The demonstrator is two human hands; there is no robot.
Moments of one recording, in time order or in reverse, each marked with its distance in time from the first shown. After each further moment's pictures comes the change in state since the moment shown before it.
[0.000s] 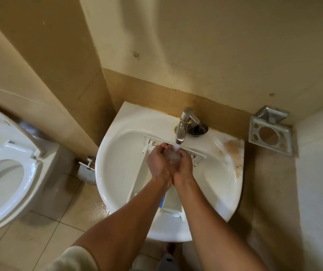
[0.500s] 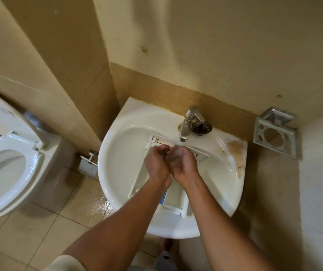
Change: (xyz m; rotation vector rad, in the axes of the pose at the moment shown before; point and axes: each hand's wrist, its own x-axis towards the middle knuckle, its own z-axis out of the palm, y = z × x) left_hand -0.008 0.006 -0.013 -0.009 0.075 -0.023; right_hand -0.011 -0.005 -0.004 -0.460 0.016 -0.057
